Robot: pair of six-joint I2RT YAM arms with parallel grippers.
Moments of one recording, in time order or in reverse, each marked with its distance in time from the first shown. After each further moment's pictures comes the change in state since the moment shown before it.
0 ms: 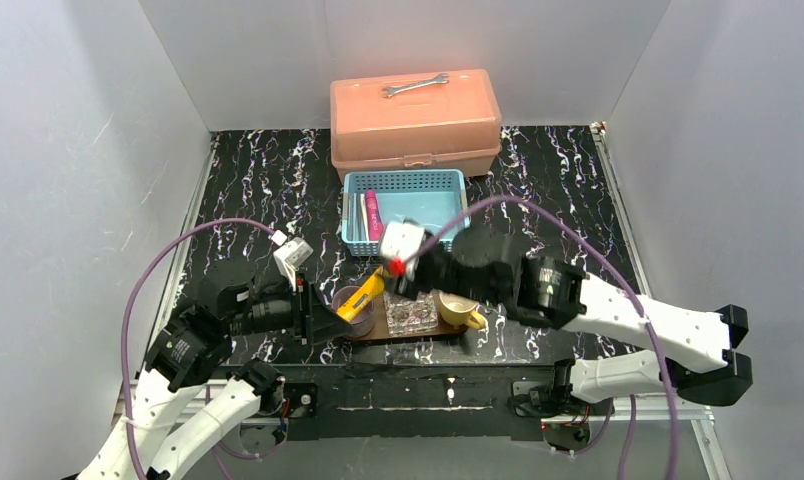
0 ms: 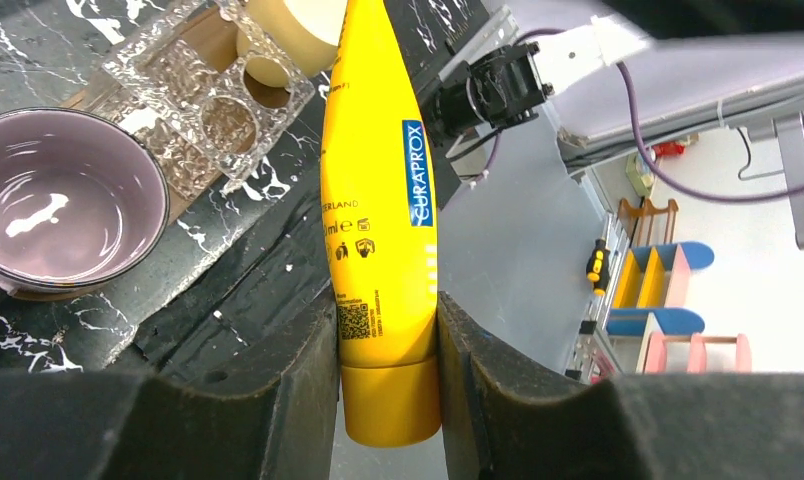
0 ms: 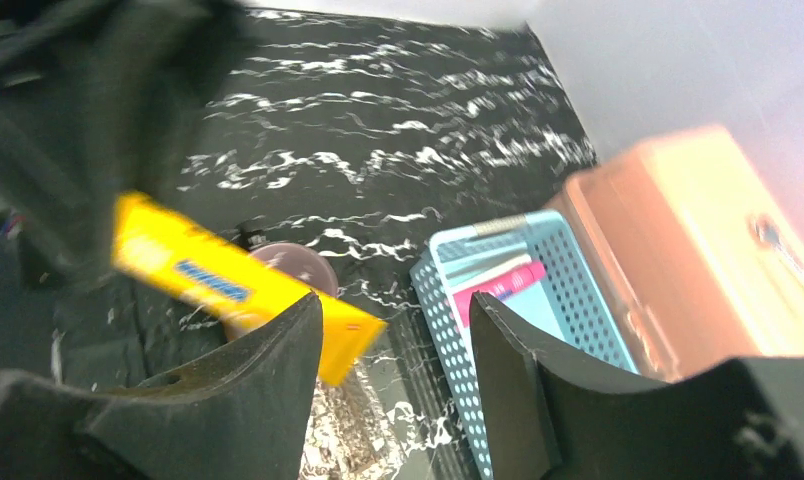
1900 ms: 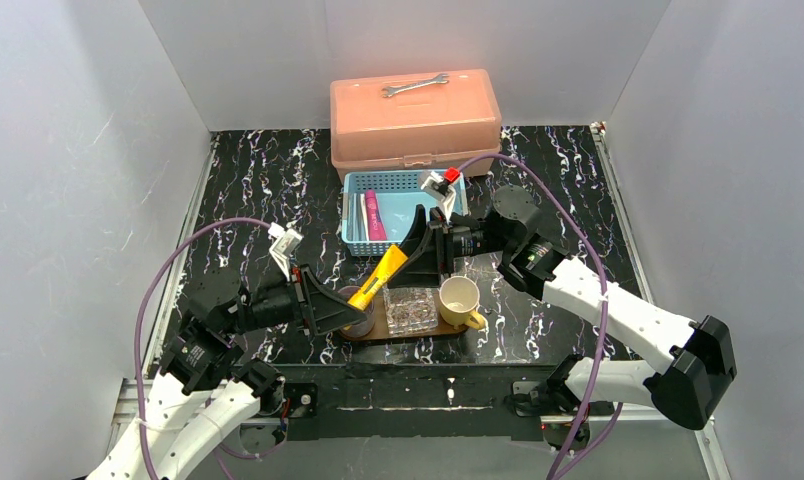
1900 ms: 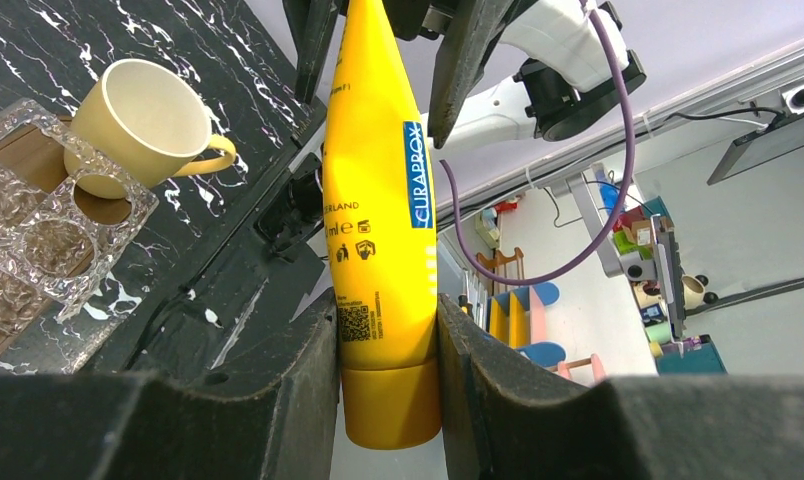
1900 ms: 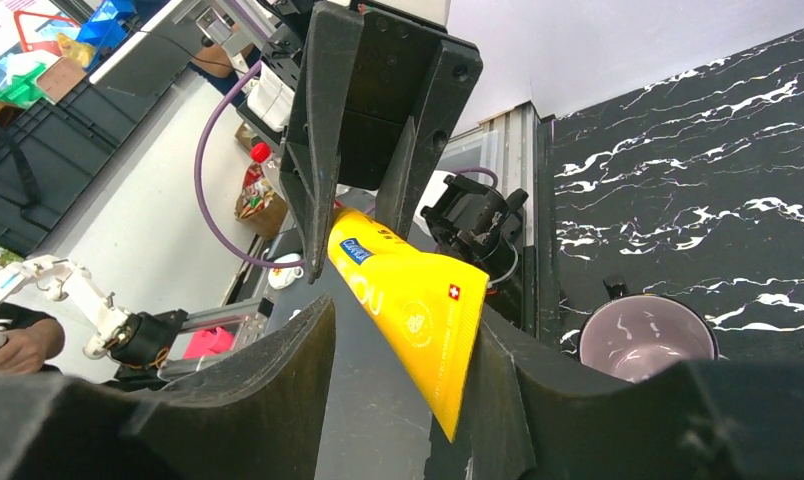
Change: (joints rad) left arm 0.000 -0.086 -0.175 0.511 0.105 -0.380; right arm -0.559 0.041 -0.307 0.693 -1.131 1.082
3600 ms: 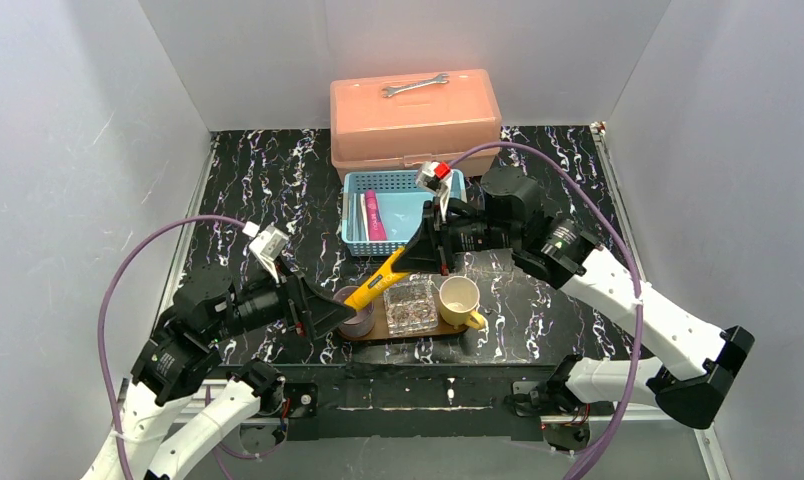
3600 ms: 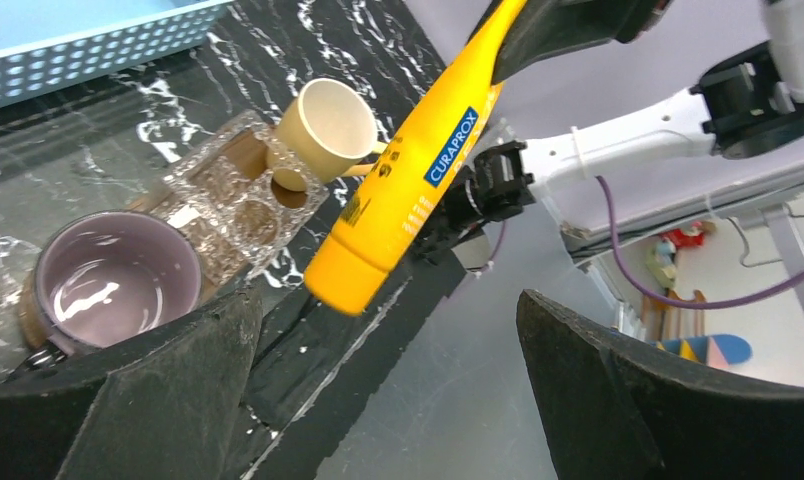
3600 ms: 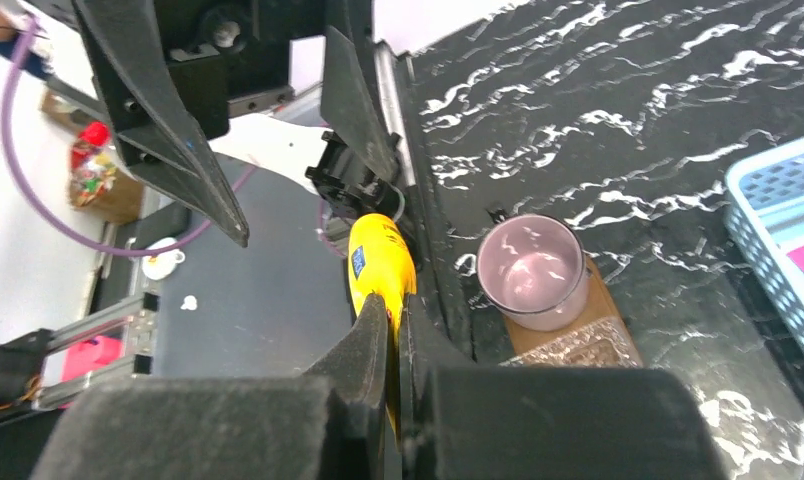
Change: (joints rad) left arm -0.004 0.032 0.196 -0.366 -0.243 0.303; right arm 0.054 -0.011 0.293 -0.671 0.268 -0.354
